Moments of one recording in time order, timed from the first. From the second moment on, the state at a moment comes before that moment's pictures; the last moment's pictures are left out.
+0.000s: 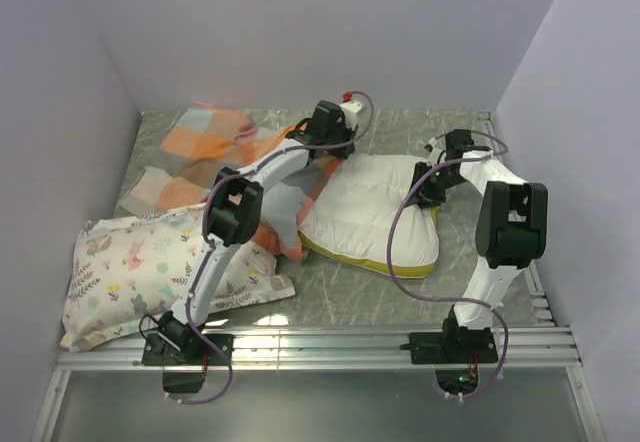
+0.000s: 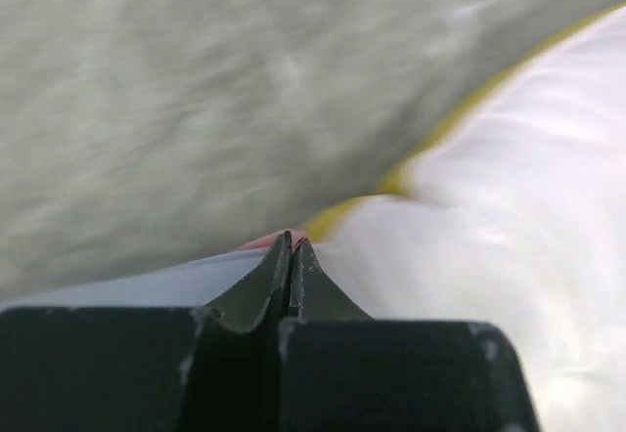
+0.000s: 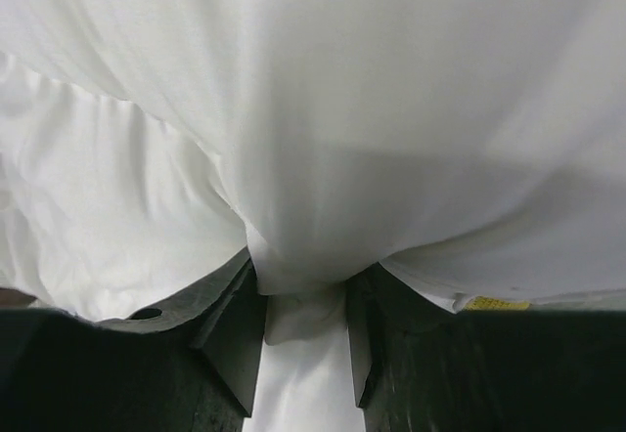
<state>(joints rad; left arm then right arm) -0.57 2.48 2.18 -0.25 0.21 -0.02 -0.06 1.88 1.31 -0.74 -0.50 0.10</state>
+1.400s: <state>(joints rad) -0.55 1.83 1.70 -0.52 0.29 0.25 0.05 1.44 1.17 -0.71 -0.40 -0.04</state>
